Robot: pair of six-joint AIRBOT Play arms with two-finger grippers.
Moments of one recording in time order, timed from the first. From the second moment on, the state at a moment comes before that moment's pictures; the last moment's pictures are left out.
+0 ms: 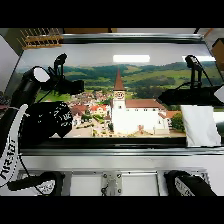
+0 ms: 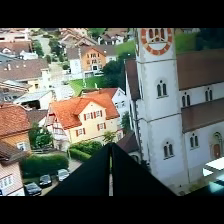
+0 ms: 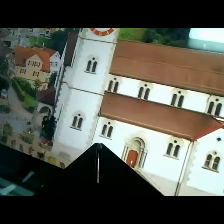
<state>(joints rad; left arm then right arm) -0.14 -1.41 1.35 1.10 -1.07 -1.51 -0.01 -0.98 1.12 -1.05 1.18 1.36</state>
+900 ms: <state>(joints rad) -0.12 -1.41 1.40 1.16 -1.11 -1.50 -0.01 -0.98 1.12 -1.05 1.18 1.36</state>
